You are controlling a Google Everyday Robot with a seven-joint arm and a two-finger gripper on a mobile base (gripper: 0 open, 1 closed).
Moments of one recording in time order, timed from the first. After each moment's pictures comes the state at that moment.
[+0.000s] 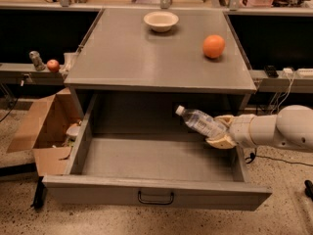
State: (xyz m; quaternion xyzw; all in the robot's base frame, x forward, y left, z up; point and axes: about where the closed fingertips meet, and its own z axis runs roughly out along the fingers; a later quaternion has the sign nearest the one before) arm 0.569 -0.219 0.674 -0.51 0.75 0.08 0.40
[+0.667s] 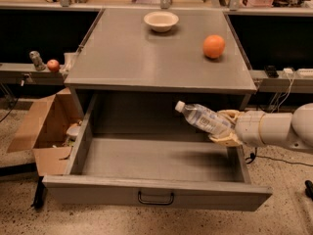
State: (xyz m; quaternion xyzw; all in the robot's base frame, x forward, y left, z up) arm 0.549 -0.208 0.722 -0.55 0.71 0.07 0.44
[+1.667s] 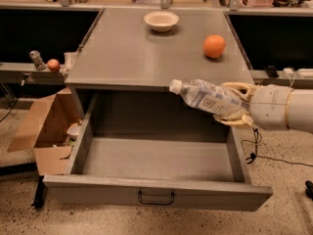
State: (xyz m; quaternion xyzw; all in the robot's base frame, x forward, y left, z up) arm 0.513 -0.185 0.858 -0.62 0.59 0.01 0.52
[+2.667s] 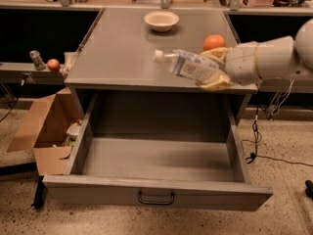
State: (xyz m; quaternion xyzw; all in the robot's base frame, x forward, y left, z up) arm 0.603 -0.151 0.889 -0.64 0.59 0.04 0.49
